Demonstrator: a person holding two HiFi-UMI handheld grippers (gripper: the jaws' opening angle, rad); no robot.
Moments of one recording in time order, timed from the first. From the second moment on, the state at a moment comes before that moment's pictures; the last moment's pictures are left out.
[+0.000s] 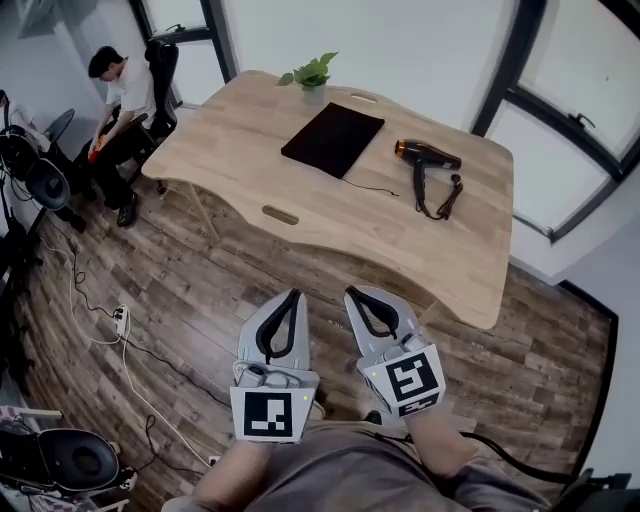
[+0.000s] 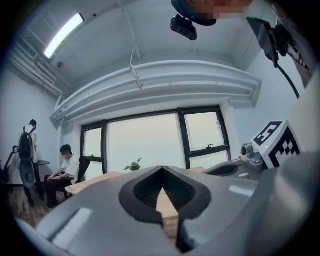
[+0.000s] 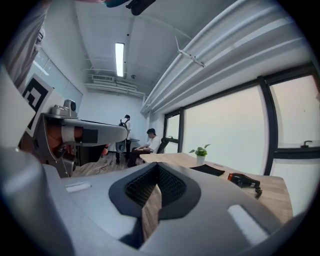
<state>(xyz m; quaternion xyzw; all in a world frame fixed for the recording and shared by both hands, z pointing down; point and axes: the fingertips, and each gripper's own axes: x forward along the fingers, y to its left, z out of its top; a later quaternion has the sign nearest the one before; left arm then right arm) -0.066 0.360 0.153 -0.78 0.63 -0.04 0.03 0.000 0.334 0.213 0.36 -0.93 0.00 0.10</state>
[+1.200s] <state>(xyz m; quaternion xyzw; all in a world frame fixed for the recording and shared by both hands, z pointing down) -0.173 0.109 0.201 -0.83 0.55 -0.05 -0.02 -0.097 0.083 0.263 0.43 -0.89 0.05 0.15</state>
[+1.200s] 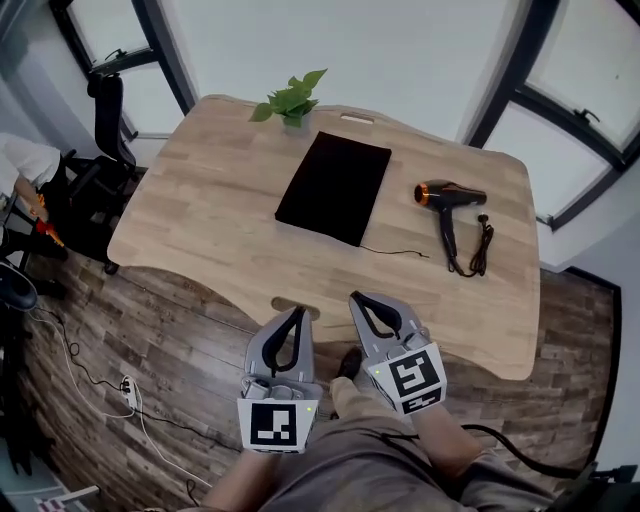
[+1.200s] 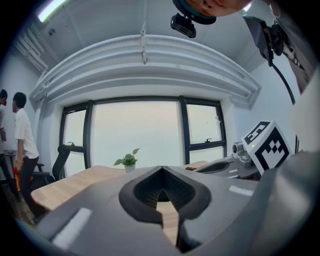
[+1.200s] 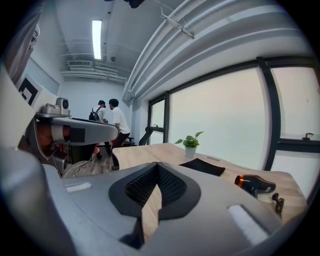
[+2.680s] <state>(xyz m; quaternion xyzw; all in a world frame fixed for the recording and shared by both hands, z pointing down) -0.183 -0.138 0.268 -0.89 0.43 -0.09 -0.08 -0.118 -0.119 0.354 0.47 -0.84 0.13 0.25</state>
